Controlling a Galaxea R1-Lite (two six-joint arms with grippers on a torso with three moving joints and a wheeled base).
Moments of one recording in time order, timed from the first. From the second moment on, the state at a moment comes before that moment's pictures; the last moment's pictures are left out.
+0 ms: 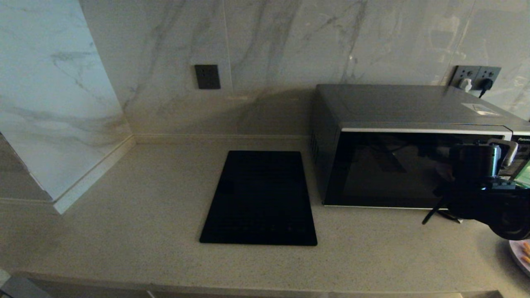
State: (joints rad) left arm 0.00 0.00 0.00 -0.01 0.02 -0.07; right arm 0.01 1.90 -0.80 -0.72 -1.10 0.21
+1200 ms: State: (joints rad) left arm 0.00 0.00 0.00 -0.01 0.02 -0.07; right arm -0.05 2.05 -0.95 -0.71 -1.10 0.19
